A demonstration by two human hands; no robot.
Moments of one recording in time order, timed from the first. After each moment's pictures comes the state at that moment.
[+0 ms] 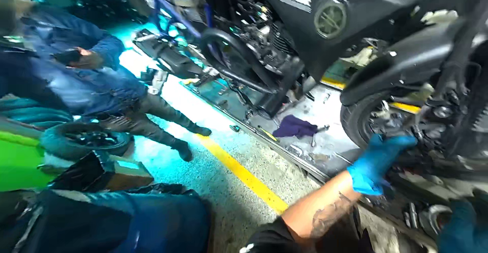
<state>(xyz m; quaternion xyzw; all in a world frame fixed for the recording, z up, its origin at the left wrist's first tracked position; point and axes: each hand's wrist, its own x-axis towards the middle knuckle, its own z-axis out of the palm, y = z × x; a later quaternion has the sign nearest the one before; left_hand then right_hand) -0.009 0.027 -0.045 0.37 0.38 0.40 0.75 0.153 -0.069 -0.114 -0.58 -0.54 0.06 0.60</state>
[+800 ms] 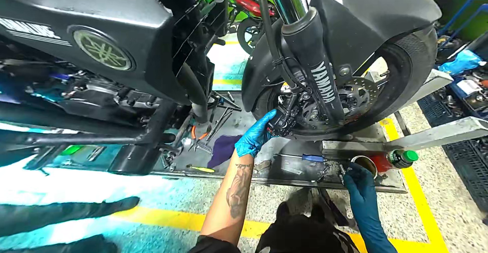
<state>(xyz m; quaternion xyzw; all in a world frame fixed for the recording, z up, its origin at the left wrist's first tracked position) -0.044 0.142 -0.097 0.40 0.34 0.32 0.79 0.176 -0.113 -0.171 -0.68 -0.38 0.22 0.59</state>
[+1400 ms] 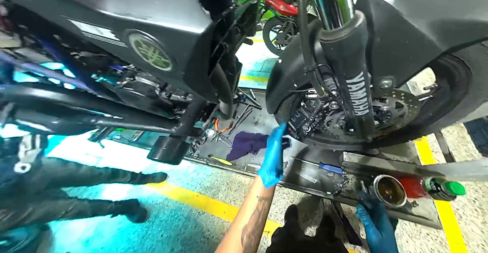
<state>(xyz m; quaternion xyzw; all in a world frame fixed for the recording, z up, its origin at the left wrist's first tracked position) -0.052 0.081 -0.109 0.42 0.53 0.43 0.61 0.165 -0.132 -0.177 -0.68 -0.39 0.35 0.51</state>
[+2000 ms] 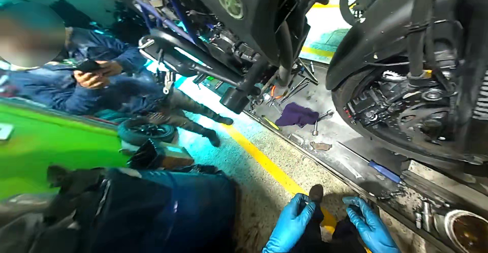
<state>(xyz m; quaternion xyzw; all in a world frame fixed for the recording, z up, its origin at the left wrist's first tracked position) -0.106 -0.140 -0.154 0.41 0.70 0.24 0.53 0.136 -0.100 -0.239 -0.51 -0.56 0.60 0.25</state>
